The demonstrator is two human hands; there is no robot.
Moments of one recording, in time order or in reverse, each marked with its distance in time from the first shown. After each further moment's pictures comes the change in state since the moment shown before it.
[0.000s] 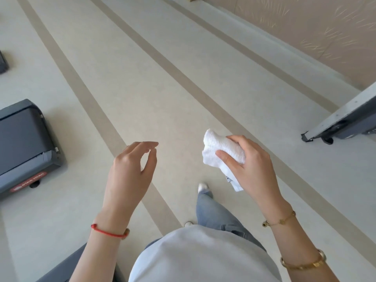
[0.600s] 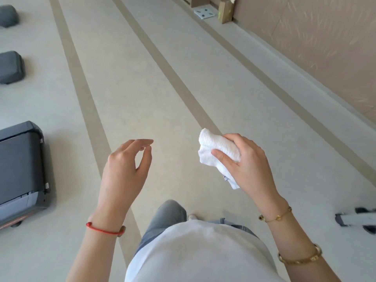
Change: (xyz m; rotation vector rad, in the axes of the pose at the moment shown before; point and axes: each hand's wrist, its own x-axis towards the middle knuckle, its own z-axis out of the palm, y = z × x) left_hand 0.446 -0.079 0.066 0.048 0.158 -0.134; right_hand 0.497 -0.001 0.090 0.003 -0.131 -0.160
